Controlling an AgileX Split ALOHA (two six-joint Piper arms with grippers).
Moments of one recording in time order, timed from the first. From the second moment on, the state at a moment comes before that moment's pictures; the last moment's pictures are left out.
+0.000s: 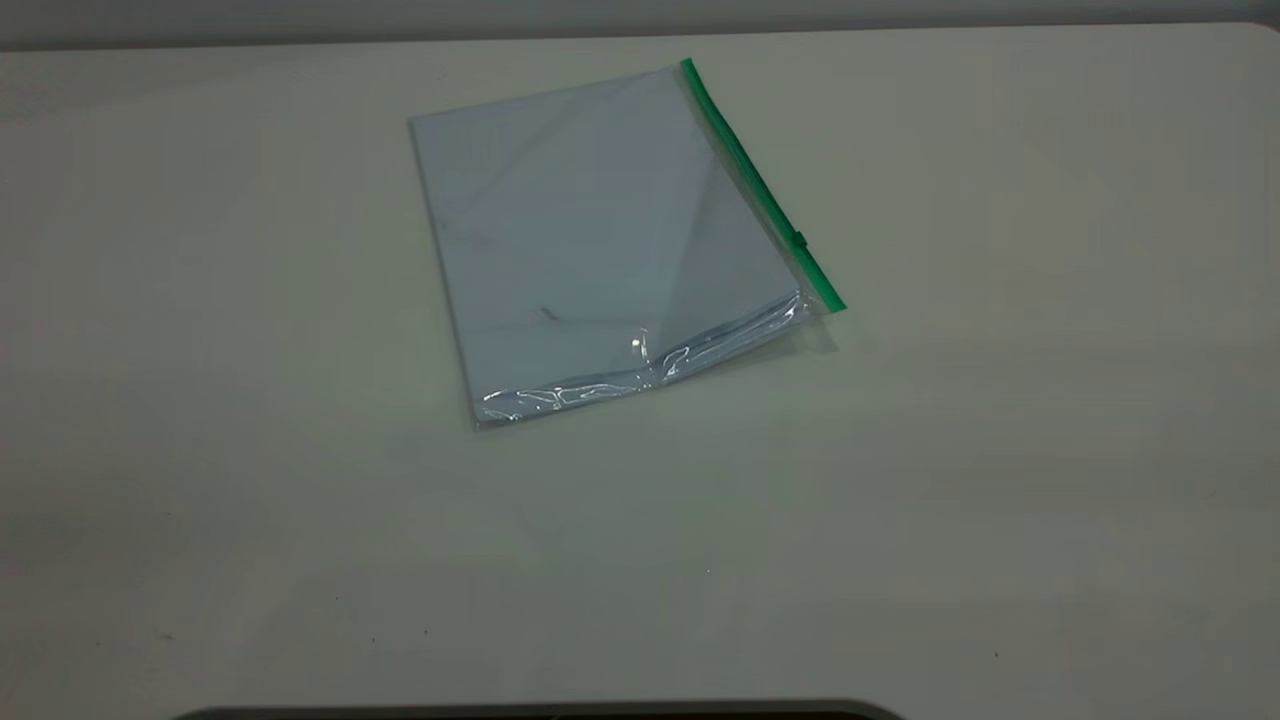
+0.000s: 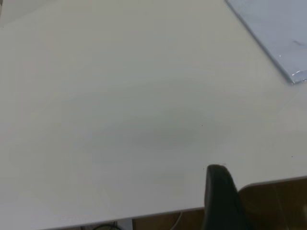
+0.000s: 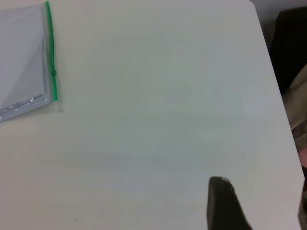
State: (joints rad) left arm -0.01 -0.02 -0.49 -0.04 1.13 0.13; right arm -0.01 -0.02 -0.48 0.01 1.13 -0.03
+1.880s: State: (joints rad) left arm -0.01 1.19 -0.82 -0.37 0.56 0.41; right arm -0.01 1.51 -0.53 1.47 0.47 -1.35
